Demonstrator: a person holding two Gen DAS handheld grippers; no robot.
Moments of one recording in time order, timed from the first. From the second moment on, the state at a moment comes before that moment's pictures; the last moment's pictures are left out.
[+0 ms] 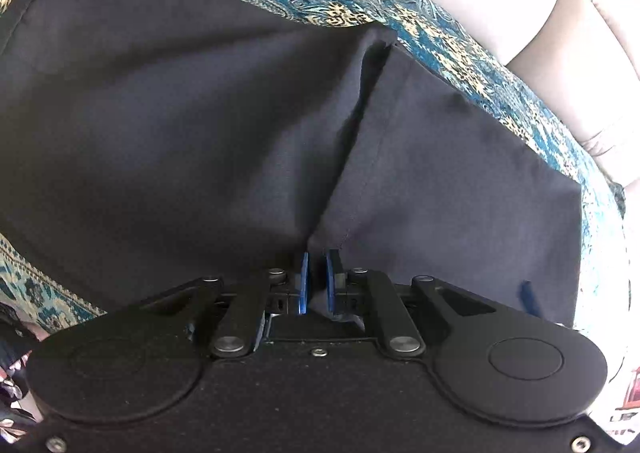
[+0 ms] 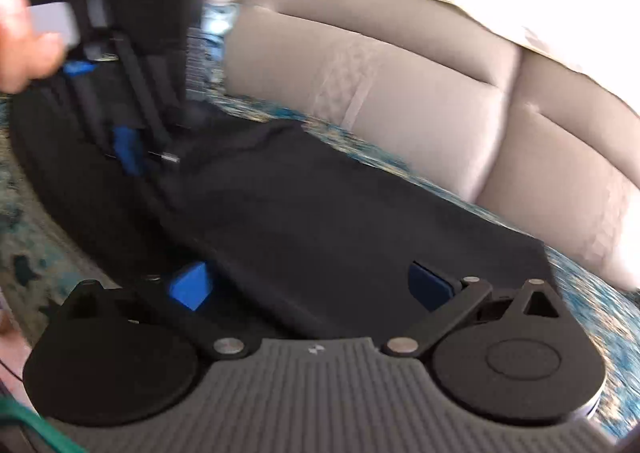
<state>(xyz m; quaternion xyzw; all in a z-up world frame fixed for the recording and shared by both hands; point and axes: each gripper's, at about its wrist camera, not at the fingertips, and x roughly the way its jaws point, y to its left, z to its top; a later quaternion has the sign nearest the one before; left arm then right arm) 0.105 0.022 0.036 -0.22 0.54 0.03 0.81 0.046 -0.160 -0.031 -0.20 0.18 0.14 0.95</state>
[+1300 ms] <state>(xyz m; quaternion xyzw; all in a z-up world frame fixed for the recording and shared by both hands) 0.077 -0.007 0.032 -0.09 0.47 0.00 0.88 0.014 -0.347 0.002 0.04 0.25 0.09 0.96</state>
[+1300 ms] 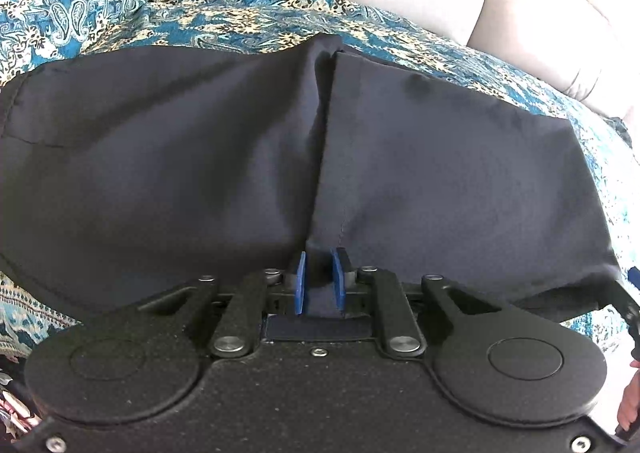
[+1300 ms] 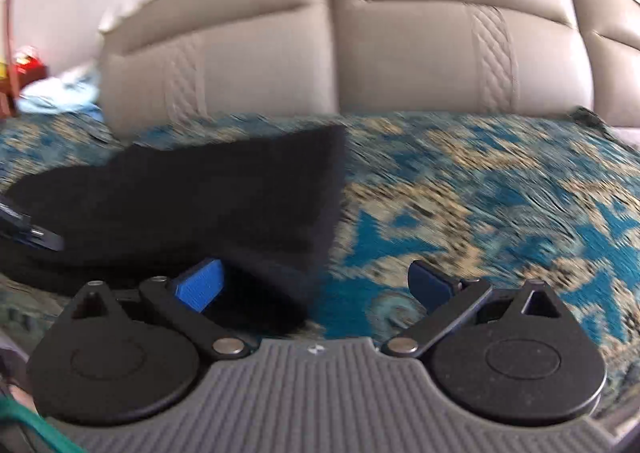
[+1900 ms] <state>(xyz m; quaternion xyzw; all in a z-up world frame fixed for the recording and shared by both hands) 0.064 -0.006 0.029 -0.08 0.44 0.00 0.89 0.065 -0.287 0.007 0.07 0.22 0.10 0.97</state>
